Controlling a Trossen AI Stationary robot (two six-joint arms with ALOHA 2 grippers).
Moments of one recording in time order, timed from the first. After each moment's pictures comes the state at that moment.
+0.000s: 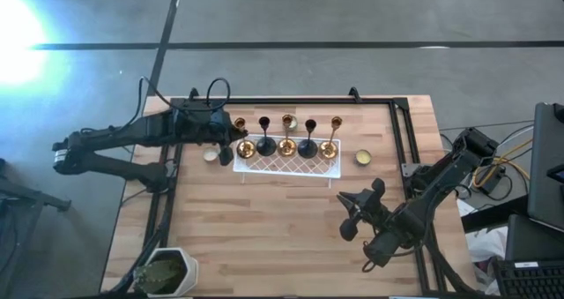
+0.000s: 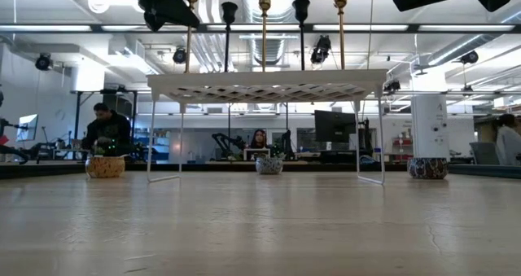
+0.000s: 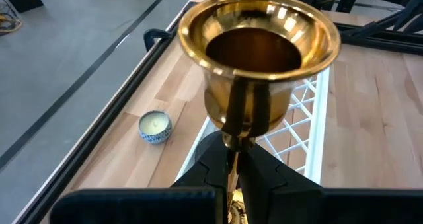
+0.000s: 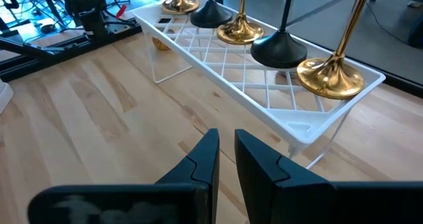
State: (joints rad) left arm 0.21 0.98 1.01 -0.51 -0.09 -0.04; right arm 0.78 1.49 1.11 -0.93 1.12 1.40
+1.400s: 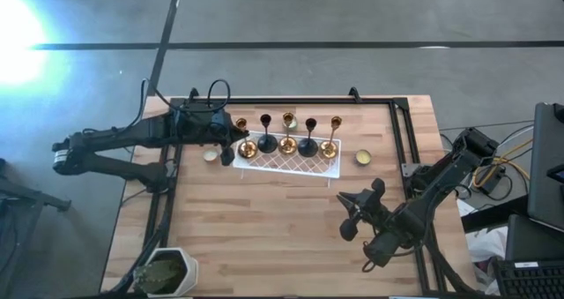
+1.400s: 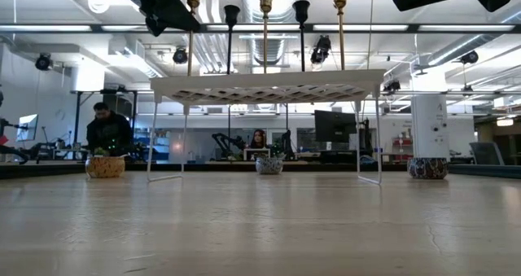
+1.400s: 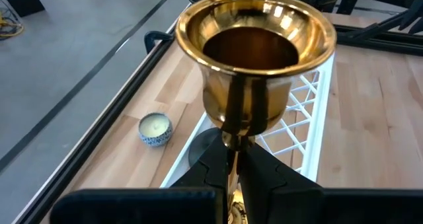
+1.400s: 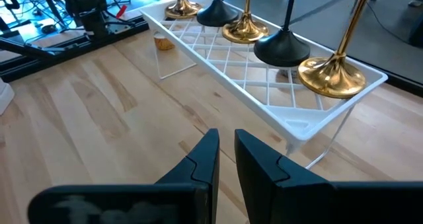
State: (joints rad) left arm 0.22 0.98 0.96 -0.45 -0.09 -0.02; right arm 0.78 1.49 1.11 -0.93 1.12 1.40
